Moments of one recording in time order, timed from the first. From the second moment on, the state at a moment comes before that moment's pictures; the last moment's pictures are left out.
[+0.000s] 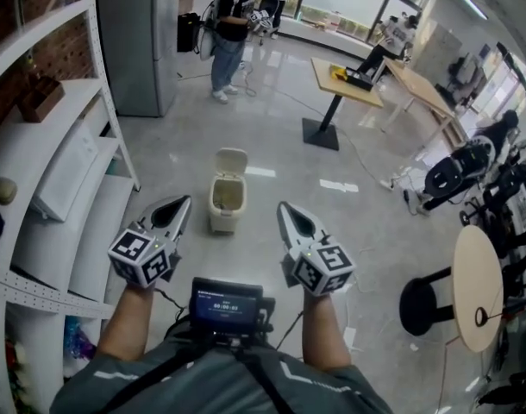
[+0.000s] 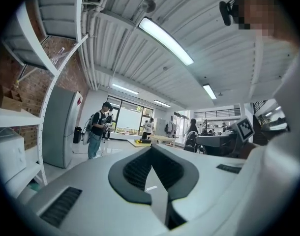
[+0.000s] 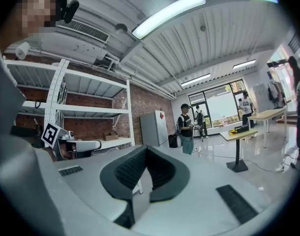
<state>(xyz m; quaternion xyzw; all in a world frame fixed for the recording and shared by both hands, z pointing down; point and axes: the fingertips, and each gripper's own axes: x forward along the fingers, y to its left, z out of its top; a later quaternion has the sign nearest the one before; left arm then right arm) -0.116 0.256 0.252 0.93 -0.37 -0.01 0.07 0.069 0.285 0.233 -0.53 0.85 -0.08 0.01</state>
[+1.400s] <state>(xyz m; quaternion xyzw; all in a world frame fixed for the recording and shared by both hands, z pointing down) -0.045 -0.036 0.252 0.93 -0.35 0.00 0.07 0.123 -0.003 0.235 -0.52 0.85 -0.07 0.03</state>
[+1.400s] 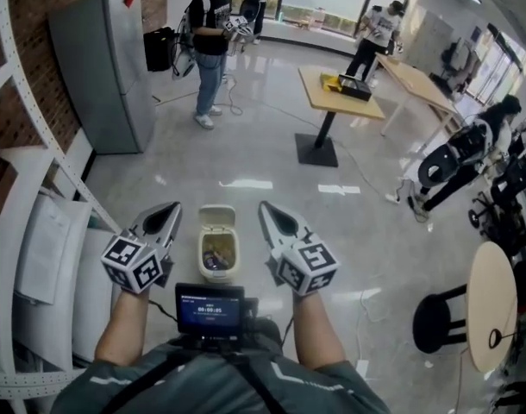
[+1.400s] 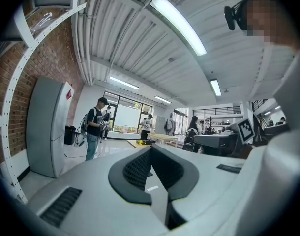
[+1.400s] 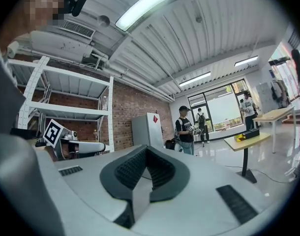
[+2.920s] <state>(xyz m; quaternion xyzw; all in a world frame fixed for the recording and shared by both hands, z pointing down) -0.046 -0.251 0.331 0.93 -0.34 0.06 0.16 0.107 -0.230 0.341 -0.53 0.83 -0.18 -0.05</state>
